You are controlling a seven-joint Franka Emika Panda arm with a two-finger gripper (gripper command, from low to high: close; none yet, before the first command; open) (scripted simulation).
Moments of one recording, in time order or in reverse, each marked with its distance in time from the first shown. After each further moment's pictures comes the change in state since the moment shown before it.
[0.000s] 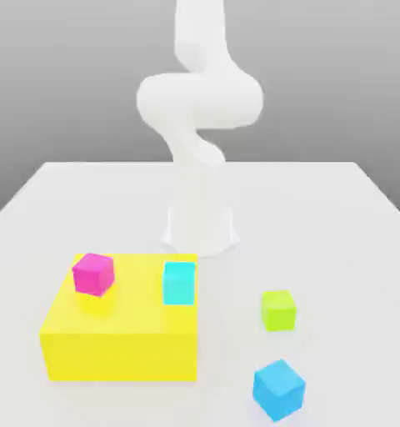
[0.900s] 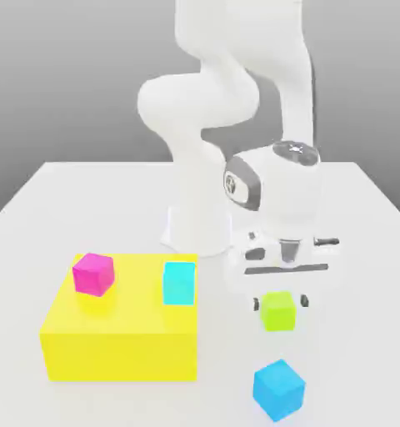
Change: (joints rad) arm 0.419 0.966 -0.018 -0.572 -0.140 0.812 0.434
